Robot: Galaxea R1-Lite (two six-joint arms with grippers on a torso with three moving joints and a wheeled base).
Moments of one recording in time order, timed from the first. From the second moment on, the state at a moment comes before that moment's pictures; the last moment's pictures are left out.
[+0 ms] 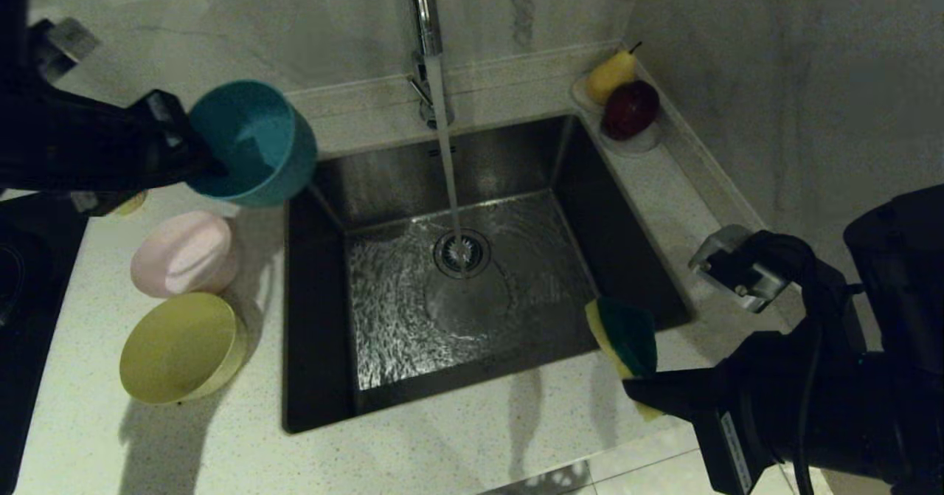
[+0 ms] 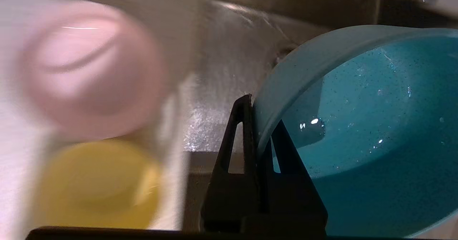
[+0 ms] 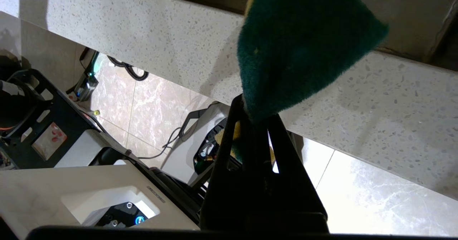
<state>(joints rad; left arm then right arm) -0.16 1.52 -1.52 0.44 0.06 -0.52 0.87 1.37 -0.97 0.17 -0.11 0.25</state>
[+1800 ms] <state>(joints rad) -0.53 1.92 -1.70 0.34 0.31 -0.71 0.87 1.33 -0.96 0.12 -0.10 0.25</state>
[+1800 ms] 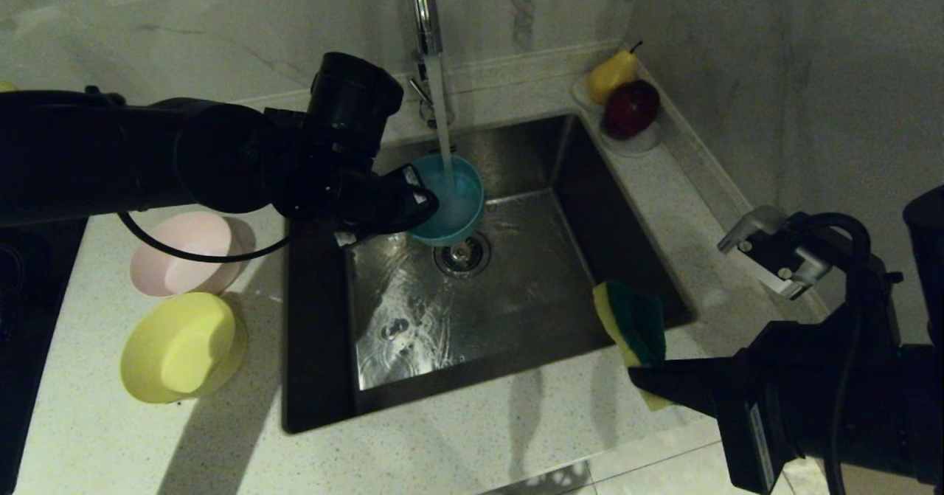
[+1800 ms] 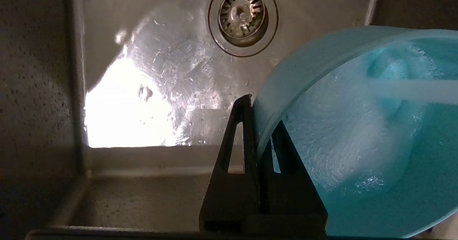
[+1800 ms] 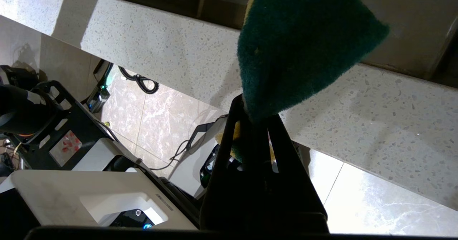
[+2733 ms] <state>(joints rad) -0.51 1.86 -1.65 0.34 0.41 -0.68 0.87 1.32 -0.96 0.12 -0.09 0.24</state>
